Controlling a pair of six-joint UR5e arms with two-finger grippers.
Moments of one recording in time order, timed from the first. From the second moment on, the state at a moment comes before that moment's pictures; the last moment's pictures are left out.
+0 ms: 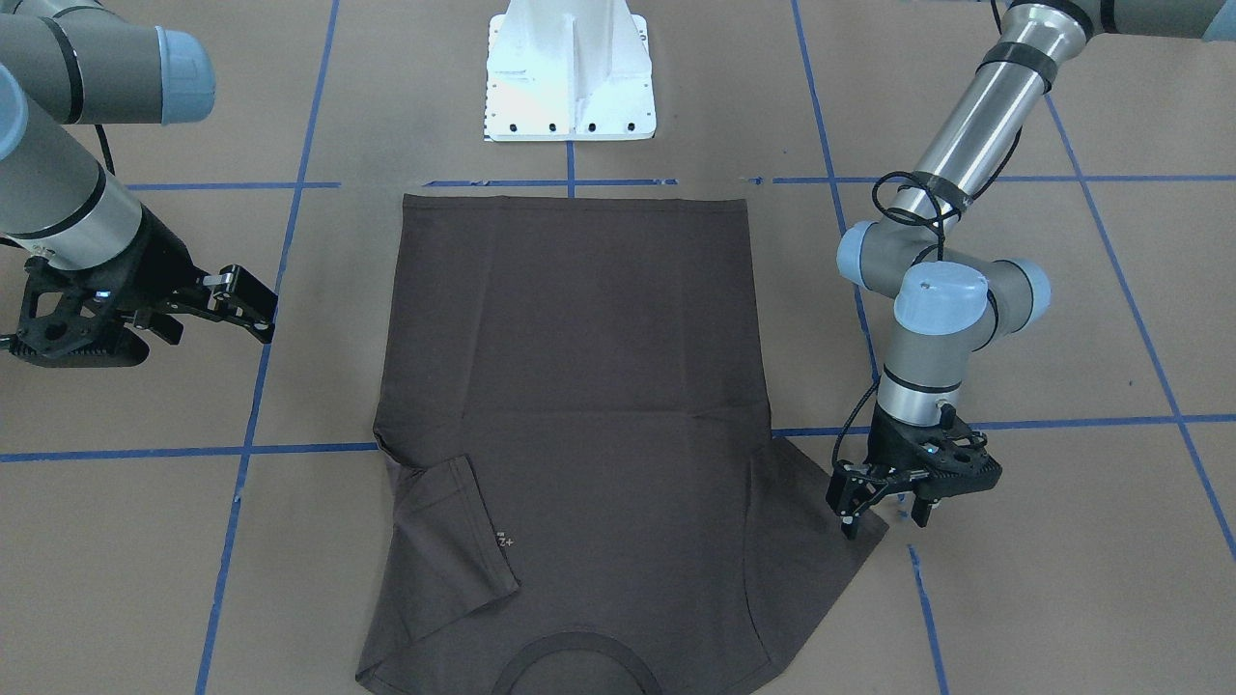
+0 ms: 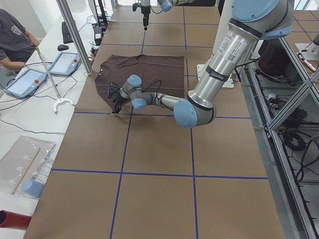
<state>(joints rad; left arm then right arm) -0.80 -2.15 -1.08 -2.44 -1.56 -1.18 1.00 -1.15 1.83 -1.68 2.23 0.86</state>
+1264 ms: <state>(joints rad) -0.80 -2.15 -1.09 -2.44 -1.56 -1.18 1.00 -1.16 1.85 -1.68 2.23 0.86</state>
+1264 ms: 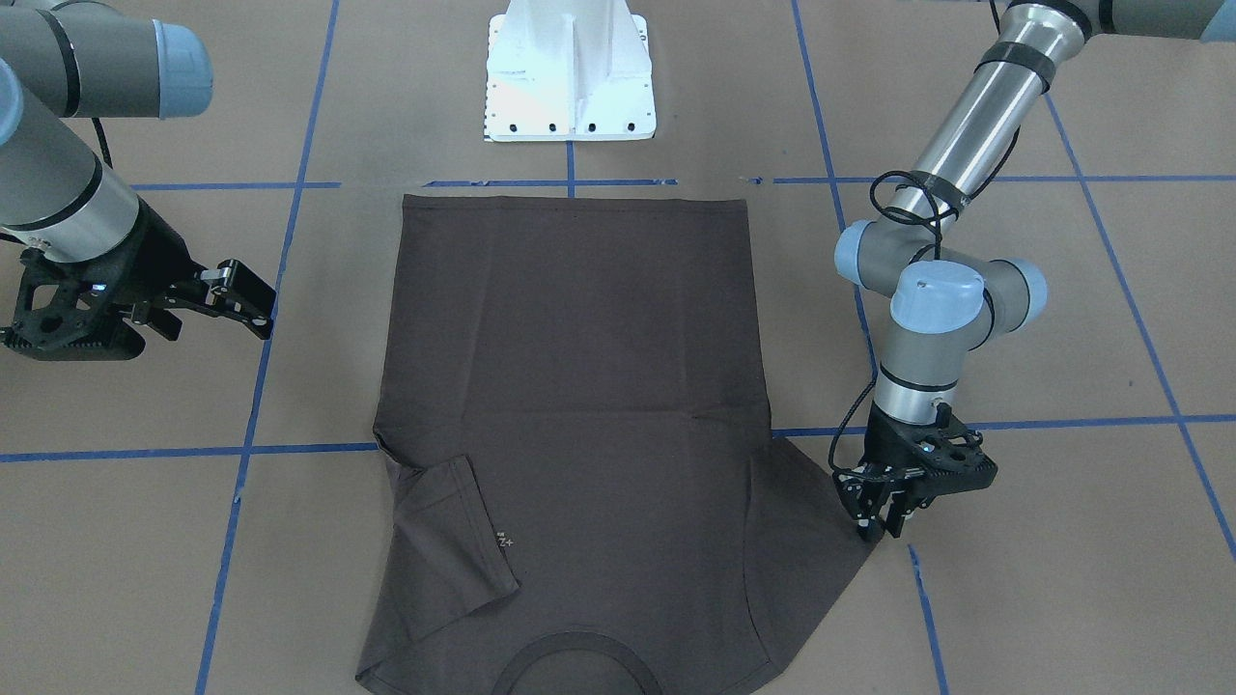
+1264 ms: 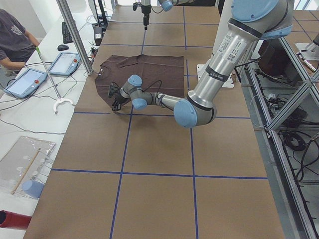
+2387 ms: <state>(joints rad) -0.80 -2.21 -1.28 -2.19 -1.59 -1.19 1.00 -1.16 1.86 -1.68 2.23 0.86</state>
